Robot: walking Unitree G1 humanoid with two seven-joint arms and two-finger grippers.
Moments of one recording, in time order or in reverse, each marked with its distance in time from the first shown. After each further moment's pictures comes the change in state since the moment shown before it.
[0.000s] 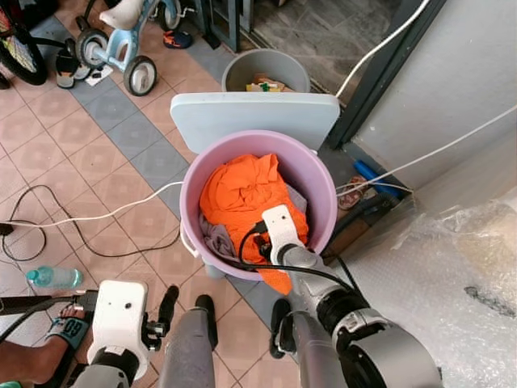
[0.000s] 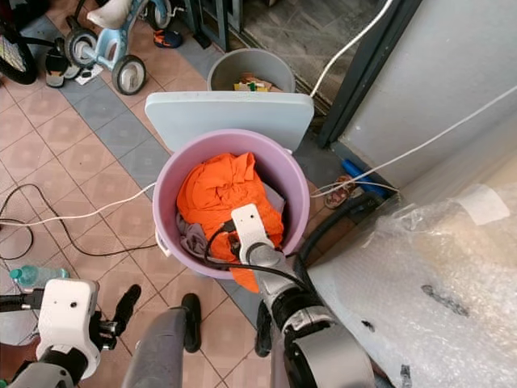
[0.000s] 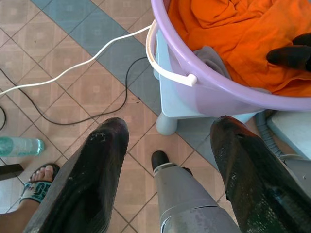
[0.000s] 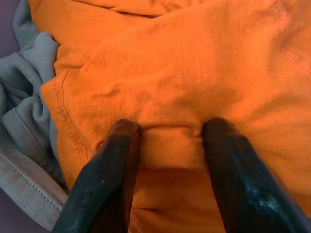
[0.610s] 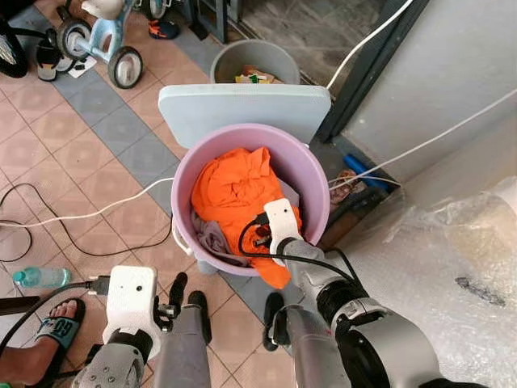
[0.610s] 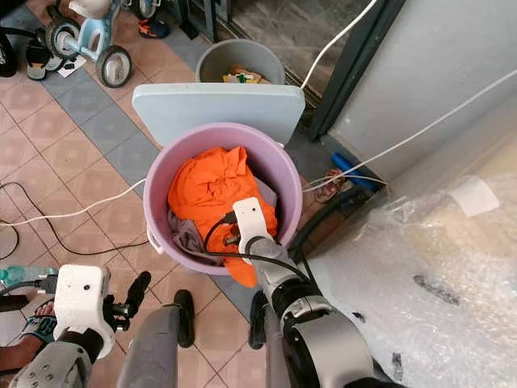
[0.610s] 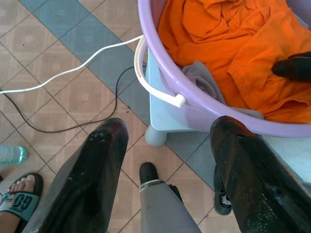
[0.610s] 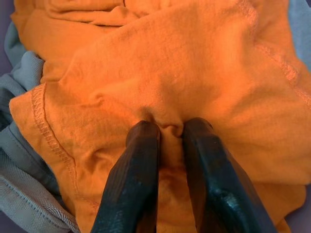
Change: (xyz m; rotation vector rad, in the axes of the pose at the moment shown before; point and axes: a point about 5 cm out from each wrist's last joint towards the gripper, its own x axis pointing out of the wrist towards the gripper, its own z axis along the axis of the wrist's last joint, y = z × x) left arm 0.023 -0.008 0.010 -0.047 -0.037 0.007; right arm 0.001 -0.015 0.011 0.124 -0.029 0.018
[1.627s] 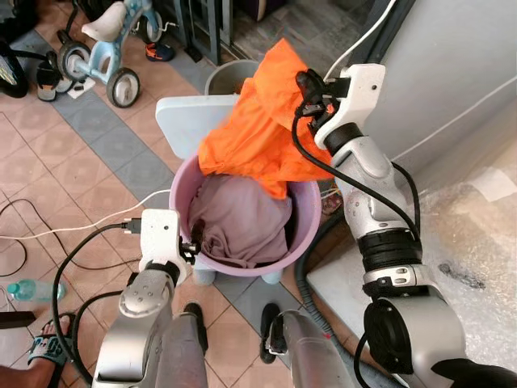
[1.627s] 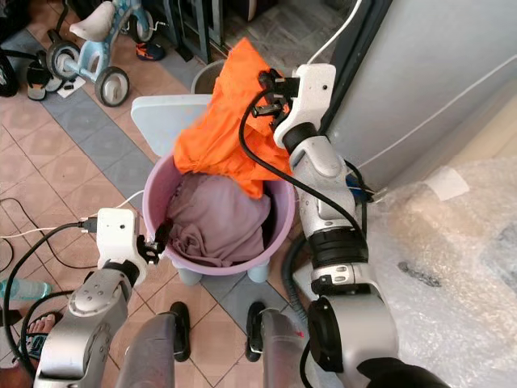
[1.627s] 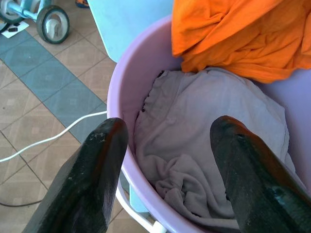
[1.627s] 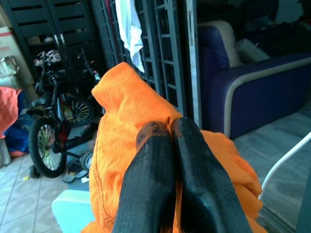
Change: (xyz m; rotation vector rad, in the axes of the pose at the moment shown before) left arm 0.094 -0.019 0.035 -0.033 -0.176 -0.059; right arm -0.105 -0.073 0.186 0.040 -0.959 0.020
